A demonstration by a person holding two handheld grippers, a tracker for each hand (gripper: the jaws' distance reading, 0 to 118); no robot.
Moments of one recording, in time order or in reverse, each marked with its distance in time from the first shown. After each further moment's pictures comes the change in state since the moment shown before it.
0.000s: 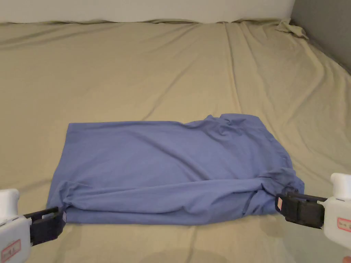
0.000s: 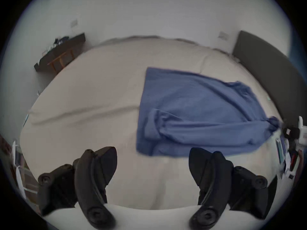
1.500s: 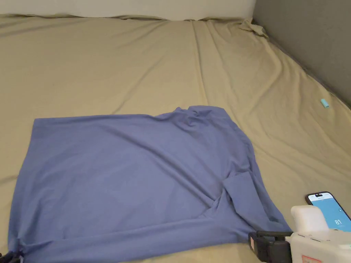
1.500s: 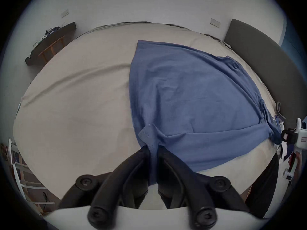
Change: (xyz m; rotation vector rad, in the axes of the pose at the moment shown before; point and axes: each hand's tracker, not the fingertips) left arm -0.006 -0.066 -0.004 -0.183 -0.046 -0.006; right arm 0.006 -0.069 0.018 -0.162 -0.077 0.084
